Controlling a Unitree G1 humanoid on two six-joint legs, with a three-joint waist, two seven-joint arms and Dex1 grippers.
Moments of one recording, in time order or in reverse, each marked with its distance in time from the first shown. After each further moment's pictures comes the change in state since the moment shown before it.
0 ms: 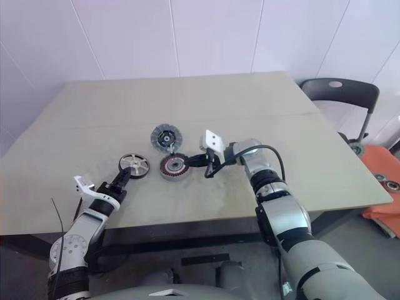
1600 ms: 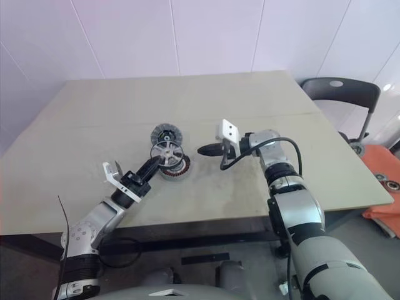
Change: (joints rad) left arm -0.117 -0.004 -0.133 0.080 -0.241 0.172 -0.075; right arm -0.043 -0.105 -0.046 0.029 0.021 -0.069 0.021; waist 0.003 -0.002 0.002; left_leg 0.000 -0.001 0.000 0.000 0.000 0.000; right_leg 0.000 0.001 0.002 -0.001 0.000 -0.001
